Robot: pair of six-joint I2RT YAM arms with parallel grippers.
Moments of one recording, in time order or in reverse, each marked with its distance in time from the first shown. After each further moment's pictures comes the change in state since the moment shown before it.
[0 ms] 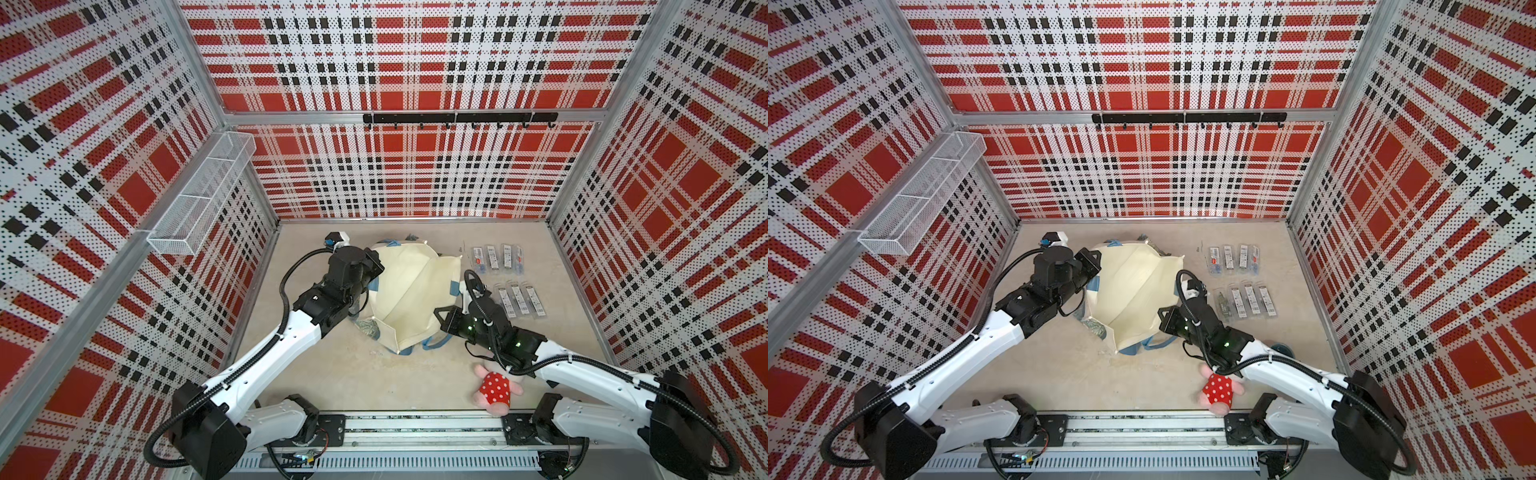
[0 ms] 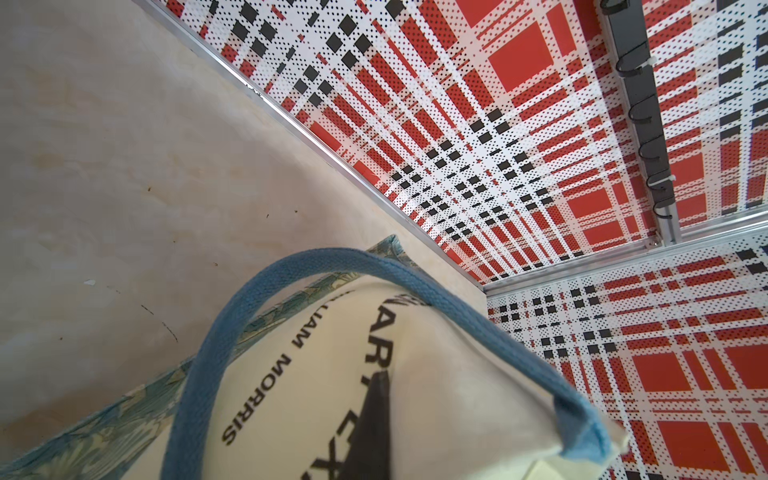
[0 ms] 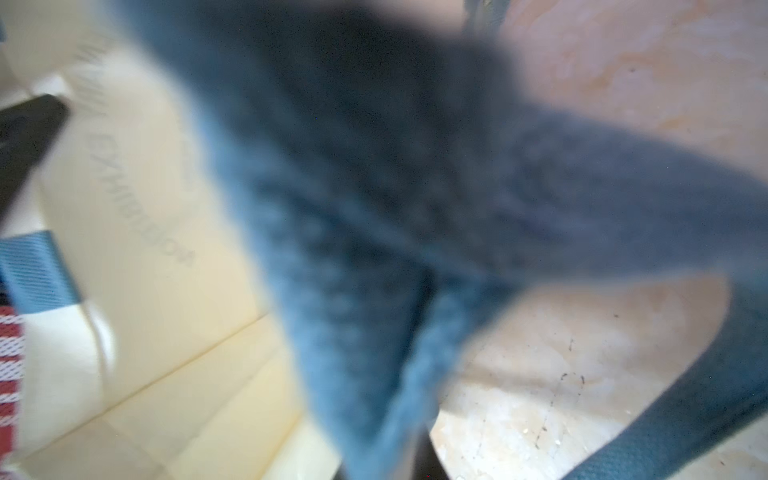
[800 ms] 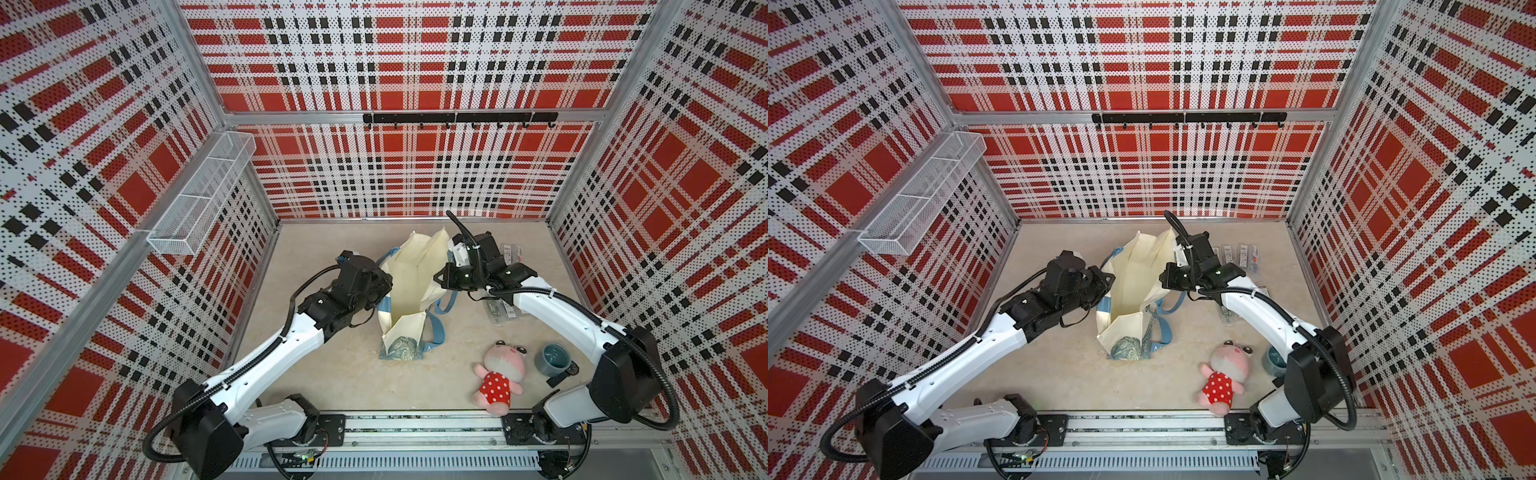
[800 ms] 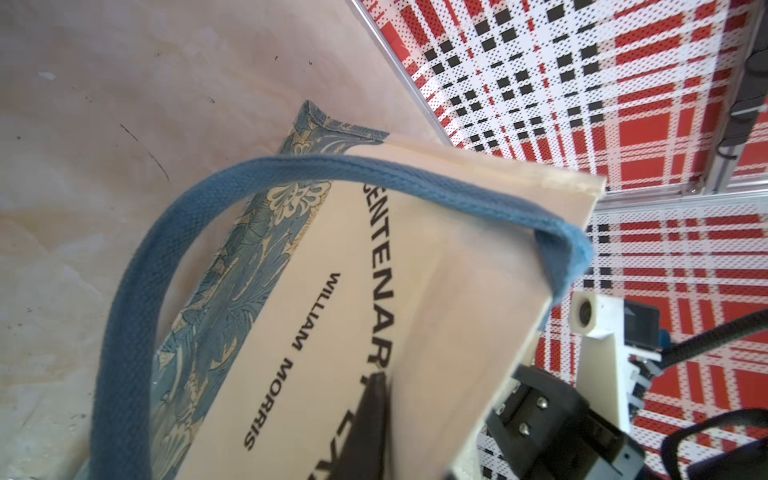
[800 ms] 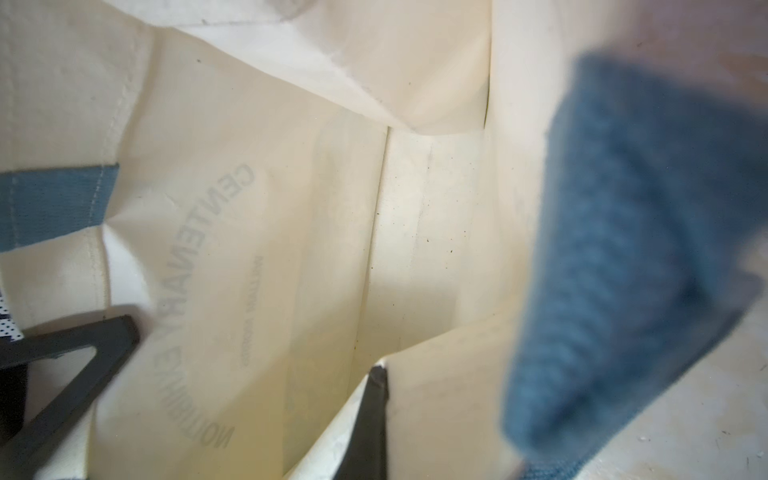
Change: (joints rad) left arm -0.073 0.000 -0.048 -0.143 0.173 -0.192; right arm -0.257 0.393 0.523 -0.436 -0.340 -0.391
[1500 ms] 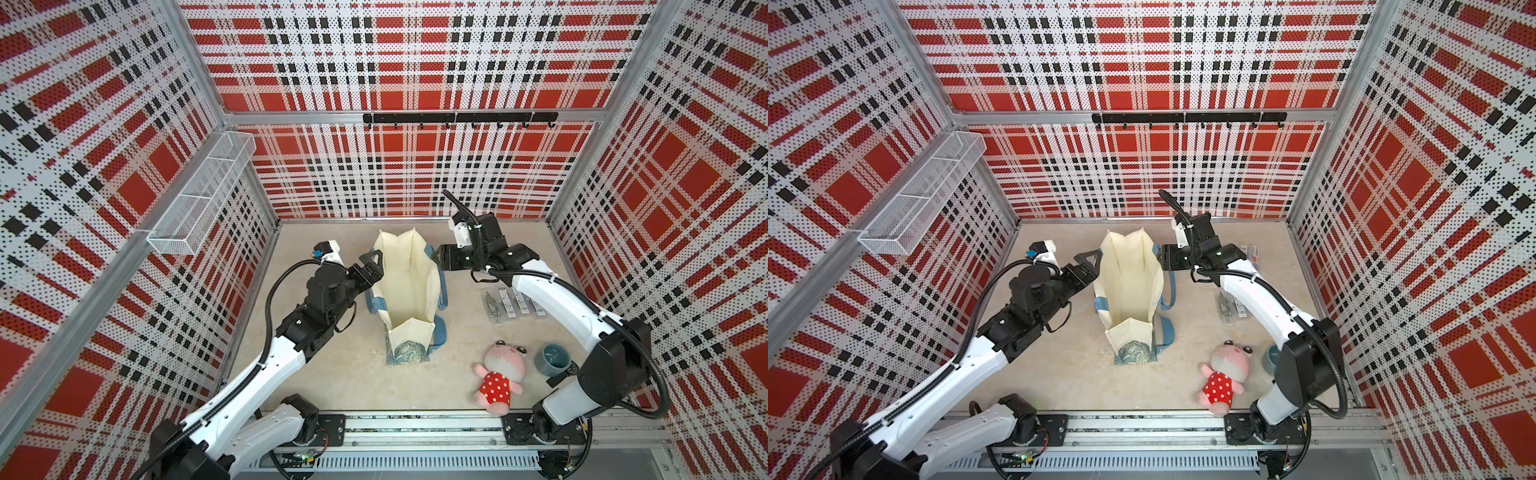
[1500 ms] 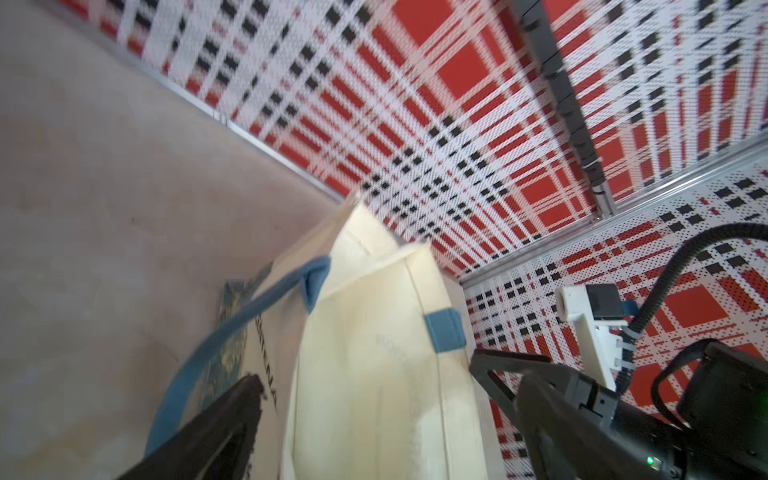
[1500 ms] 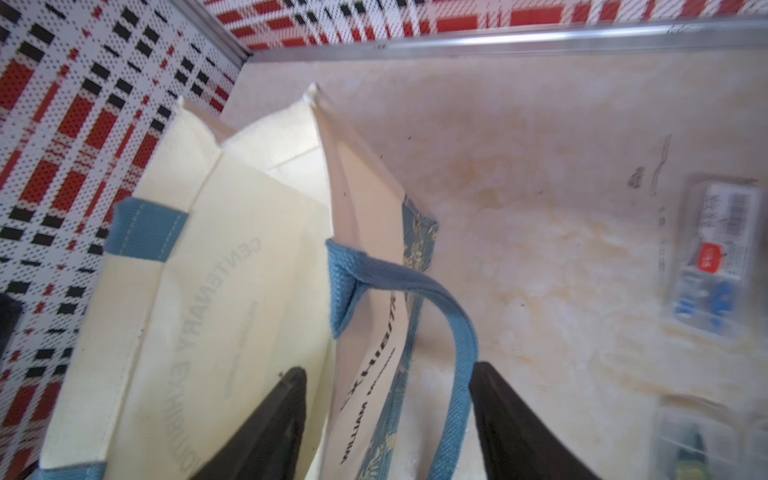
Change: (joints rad) left arm 0.097 -0.236 -0.166 0.341 -0.160 0.437; right arm -0.037 0.018 0.194 -0.077 0.193 -0.281
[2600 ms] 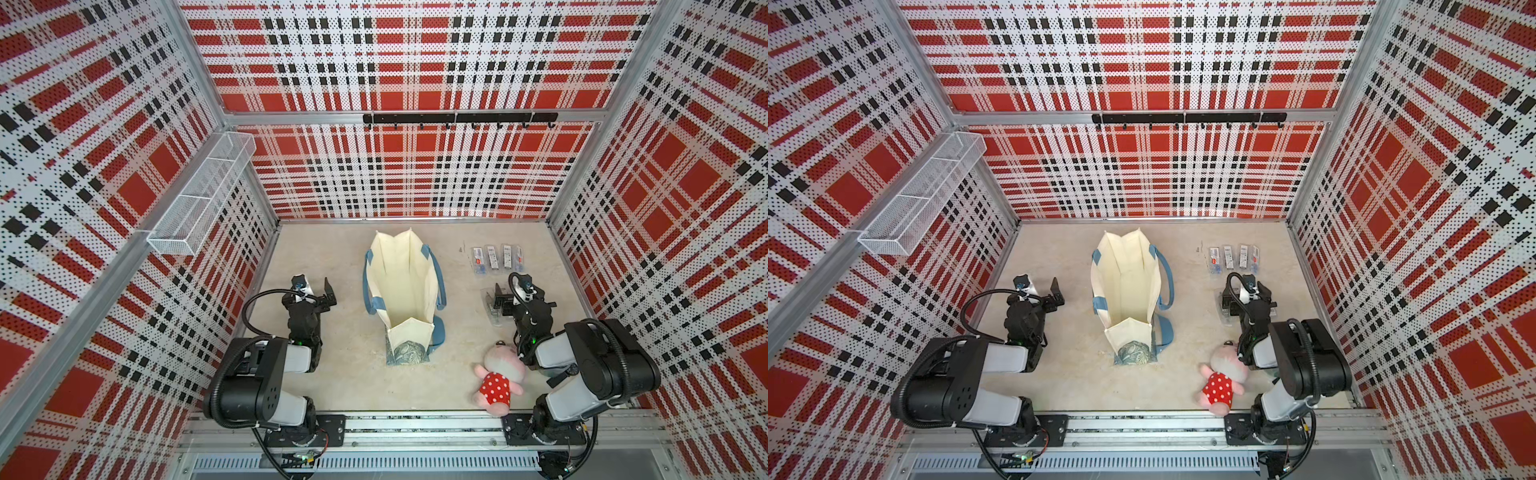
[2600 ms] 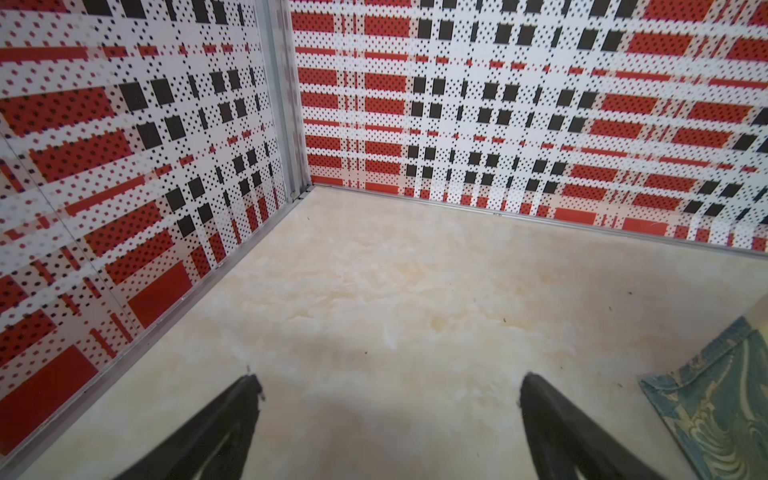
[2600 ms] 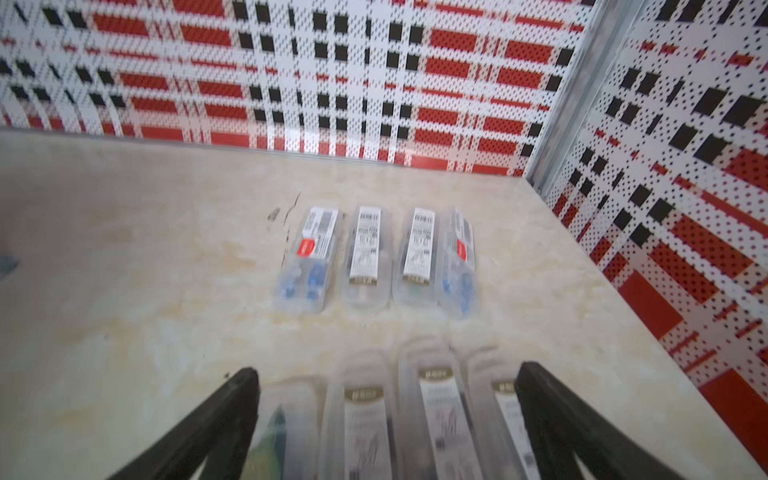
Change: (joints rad) left arm 0.510 0.550 -0.583 1.167 -0.031 0.710; right arm -0.430 0.054 -1.126 1.695 0.234 -0.357
